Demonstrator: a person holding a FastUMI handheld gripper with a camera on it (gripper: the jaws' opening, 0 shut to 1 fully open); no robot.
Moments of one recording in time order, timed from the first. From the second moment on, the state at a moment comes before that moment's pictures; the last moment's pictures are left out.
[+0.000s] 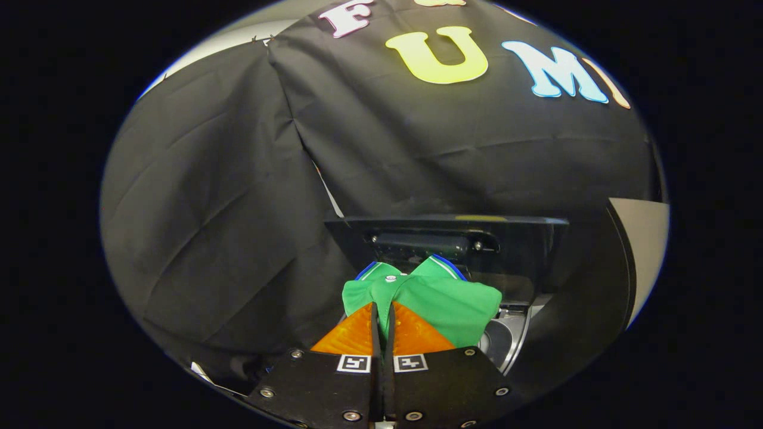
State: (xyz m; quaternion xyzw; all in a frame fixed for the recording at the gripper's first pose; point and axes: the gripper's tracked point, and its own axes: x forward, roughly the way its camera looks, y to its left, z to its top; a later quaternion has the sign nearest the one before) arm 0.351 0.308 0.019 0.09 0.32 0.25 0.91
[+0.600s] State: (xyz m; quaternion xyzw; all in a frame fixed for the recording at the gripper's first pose) arm 0.349 0.331 -0.081 0.07 0.36 0.23 0.90
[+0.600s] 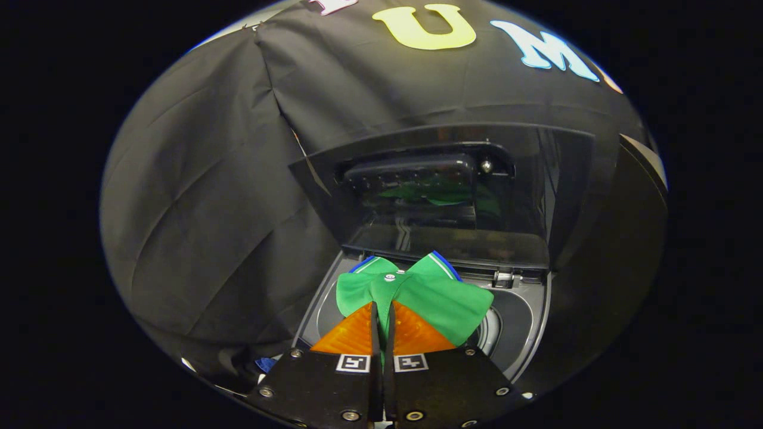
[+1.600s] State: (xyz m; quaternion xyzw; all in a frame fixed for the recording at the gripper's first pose) arm 0.339 0.325 -0.166 0.04 0.39 0.19 0.90
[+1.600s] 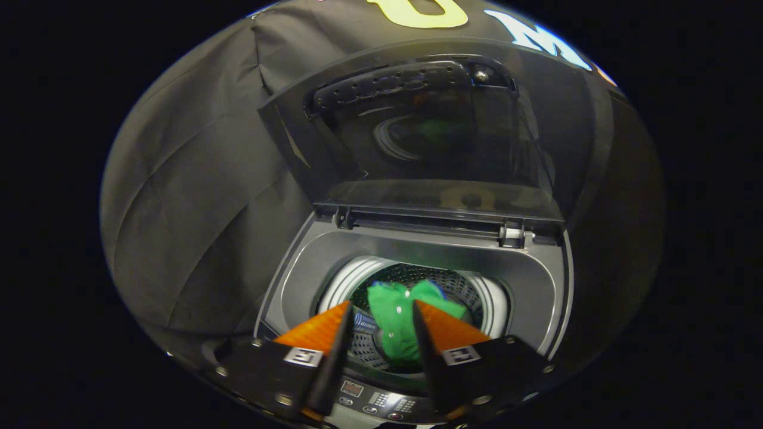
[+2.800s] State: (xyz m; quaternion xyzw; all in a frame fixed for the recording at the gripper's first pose) arm 0.377 0.316 0.036 0.00 0.09 0.17 0.98
